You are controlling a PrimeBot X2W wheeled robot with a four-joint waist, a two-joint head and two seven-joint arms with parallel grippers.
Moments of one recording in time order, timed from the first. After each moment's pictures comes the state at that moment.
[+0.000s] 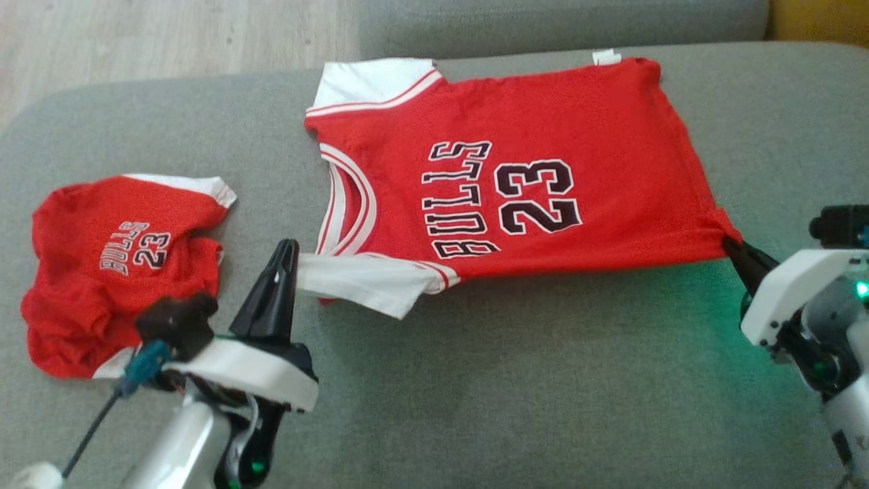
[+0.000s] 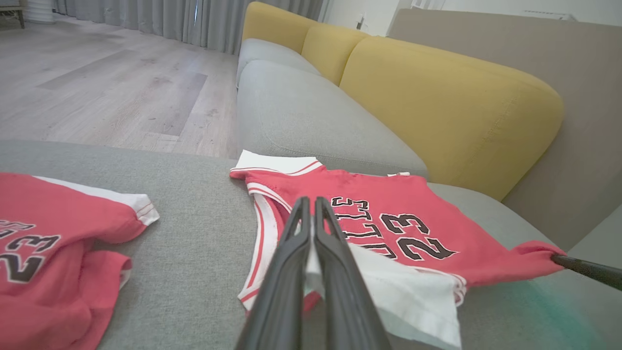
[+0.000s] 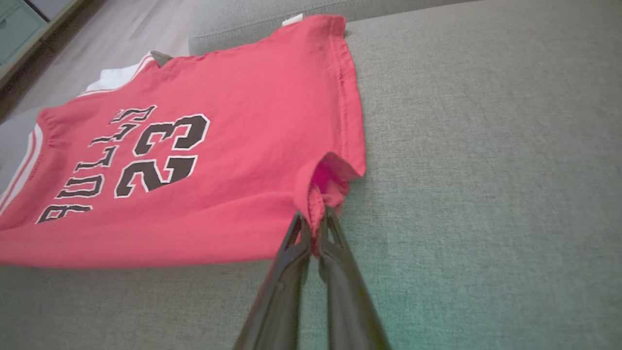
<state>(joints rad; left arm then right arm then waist) -0.18 0.29 -0.45 0.03 -0.65 0.07 -0.02 -0.35 -0.43 0.25 0.49 0.67 0.13 0.33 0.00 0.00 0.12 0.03</state>
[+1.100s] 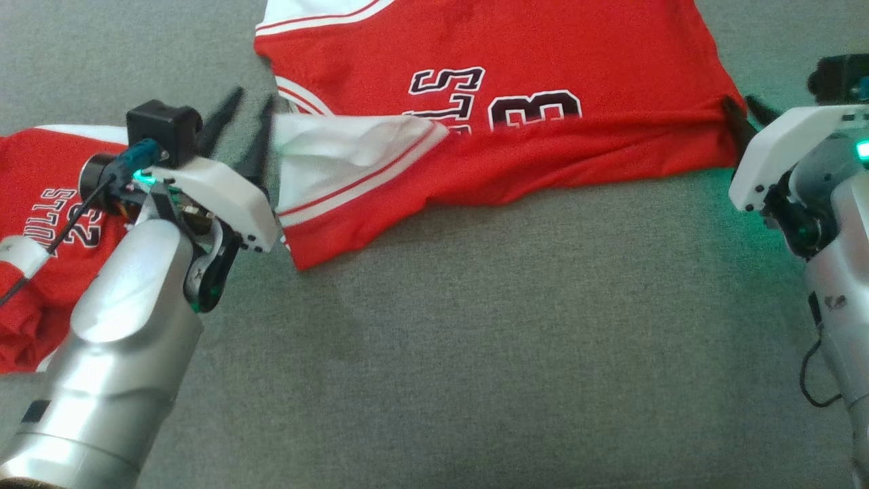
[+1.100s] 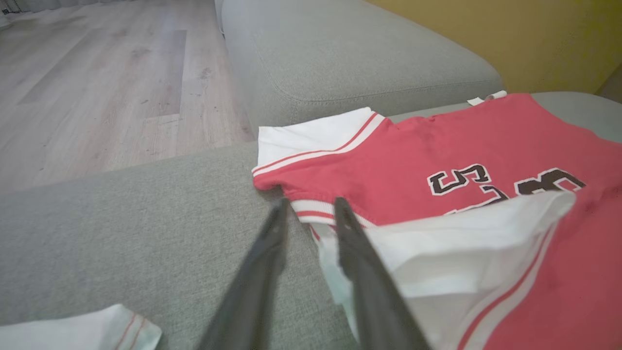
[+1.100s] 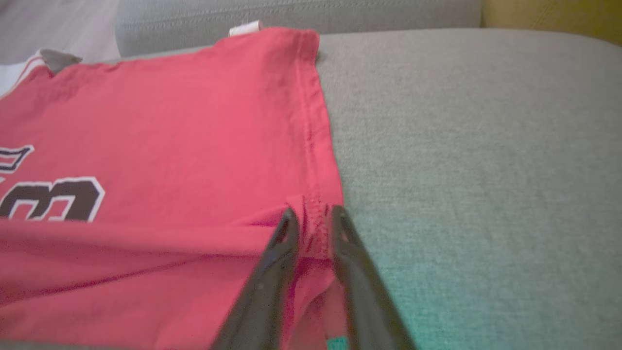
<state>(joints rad) -0.76 0.30 -0.54 0.60 -0.54 -0.07 0.05 -0.77 -0.32 0.21 0.80 0.41 0.13 0.28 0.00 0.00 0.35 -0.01</state>
